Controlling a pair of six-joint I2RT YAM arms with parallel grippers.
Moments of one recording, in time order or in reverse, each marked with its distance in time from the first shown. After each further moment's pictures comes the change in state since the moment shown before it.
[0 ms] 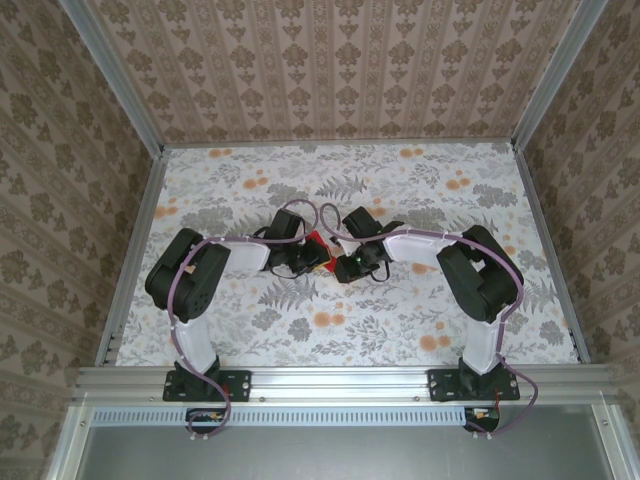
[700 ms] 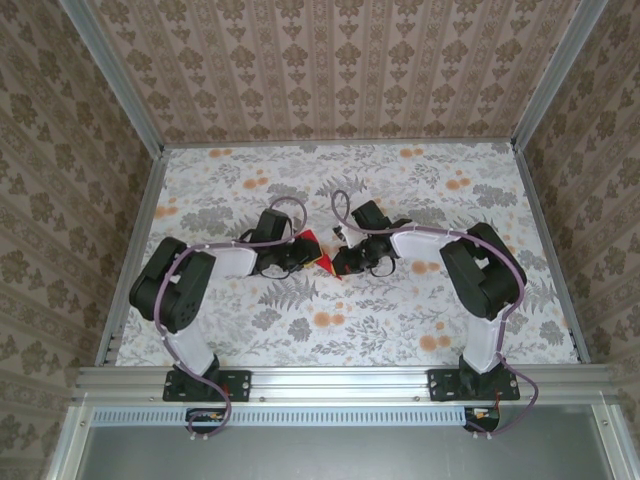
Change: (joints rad) left arm 0.052 -0.111 -0.108 0.094 0.024 0.045; right arm -0.080 0.000 -0.031 0.137 -0.286 0.143
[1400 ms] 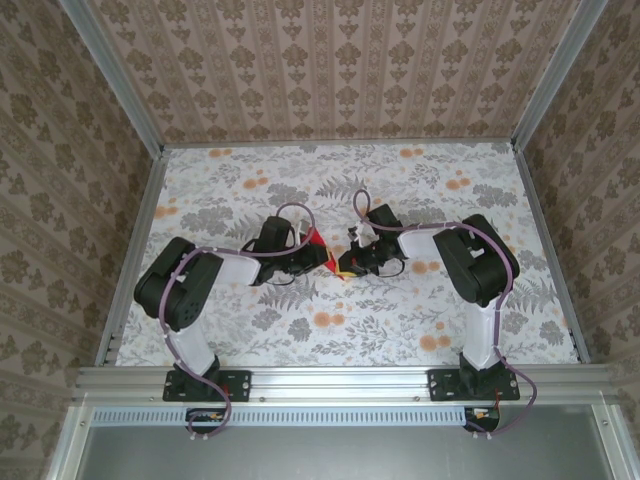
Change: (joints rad) left arm -0.042 0.035 -0.071 0.228 0.045 0.016; right arm -0.093 0.099 -0.065 0.171 -0.199 0.303
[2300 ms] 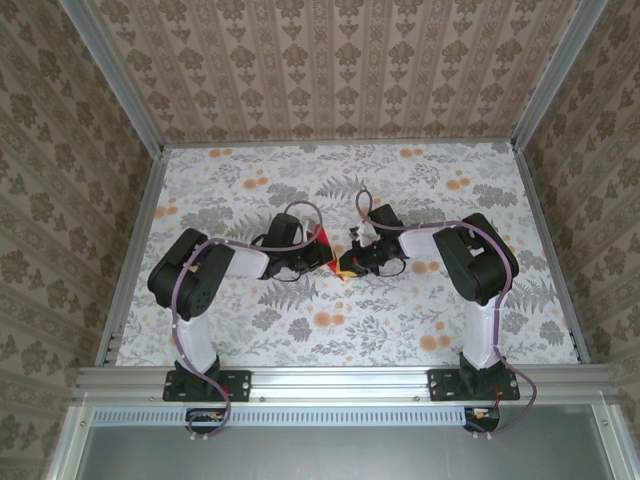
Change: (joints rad) left arm -0.015 0.093 0.099 -0.061 -0.018 0.007; right arm -0.011 0.010 0.000 0.008 -0.029 0.032
